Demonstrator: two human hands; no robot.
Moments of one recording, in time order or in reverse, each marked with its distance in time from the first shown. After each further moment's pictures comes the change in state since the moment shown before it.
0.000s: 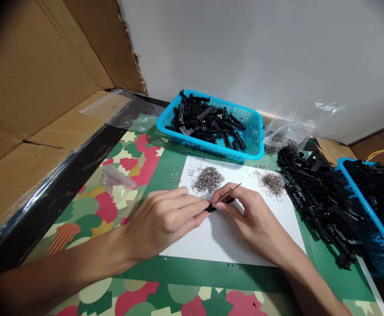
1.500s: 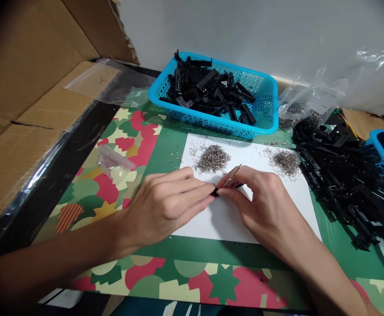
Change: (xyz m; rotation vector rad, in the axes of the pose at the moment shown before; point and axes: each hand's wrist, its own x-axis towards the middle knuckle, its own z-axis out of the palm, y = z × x) left_hand 0.002 0.008 0.001 0.034 -0.024 0.006; right_hand -0.003 -0.017 0.001 -0.297 0.075 0.002
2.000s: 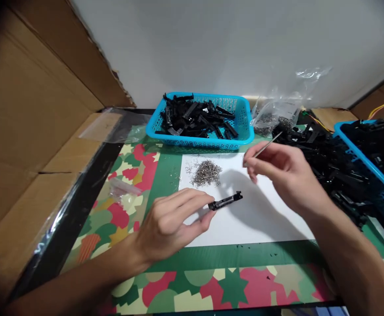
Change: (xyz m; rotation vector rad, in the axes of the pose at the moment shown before) left_hand 0.001 0.000 -0.001 -0.280 0.147 0.011; right_hand 0.005 0.034 -0.034 0.660 0.311 0.148
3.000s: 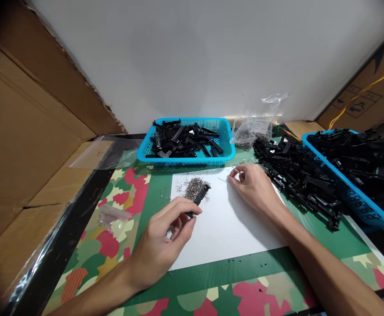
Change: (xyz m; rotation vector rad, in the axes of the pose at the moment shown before) left_hand 0.002 0.001 -0.009 -0.420 -0.133 -0.375; right_hand 0.021 0.035 0.007 -0.769 0.099 0.154
